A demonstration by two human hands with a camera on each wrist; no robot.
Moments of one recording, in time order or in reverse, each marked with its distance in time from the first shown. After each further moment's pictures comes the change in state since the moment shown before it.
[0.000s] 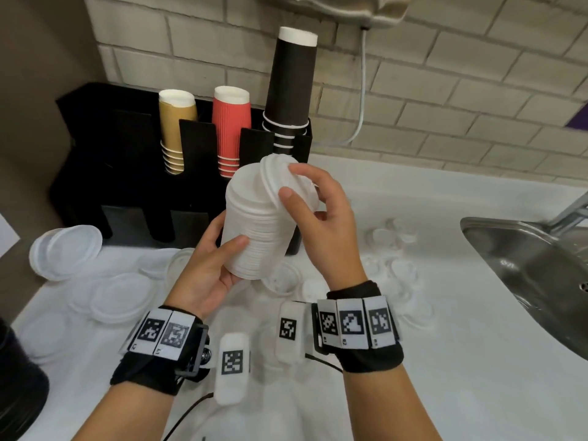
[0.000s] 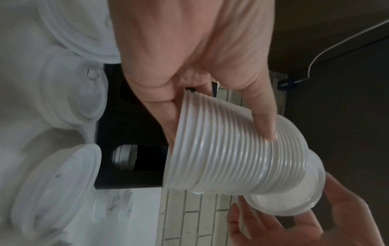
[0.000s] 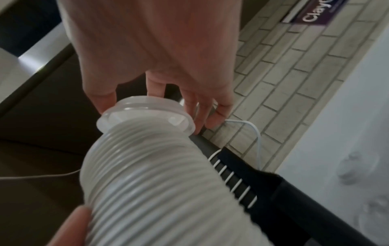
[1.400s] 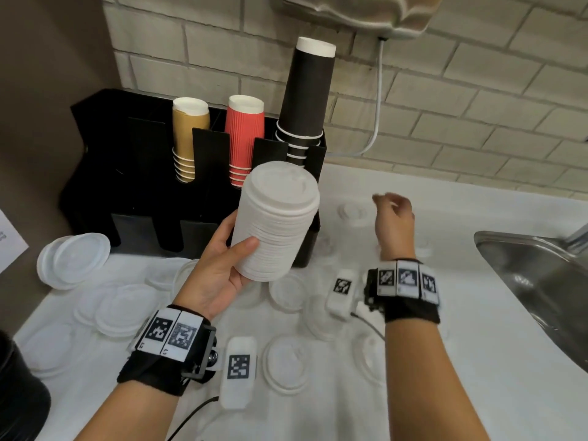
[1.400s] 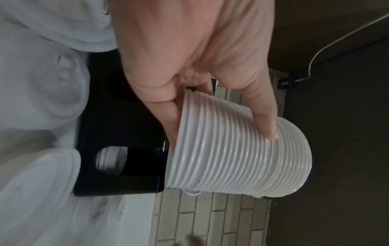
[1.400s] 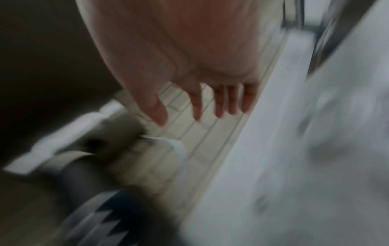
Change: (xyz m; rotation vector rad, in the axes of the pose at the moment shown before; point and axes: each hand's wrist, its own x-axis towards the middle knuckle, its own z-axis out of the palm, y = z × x) left_hand 0.015 0.010 -0.001 -0.087 -0.052 0.019; right_hand 0.077 0.076 -0.063 -0.207 0.360 0.443
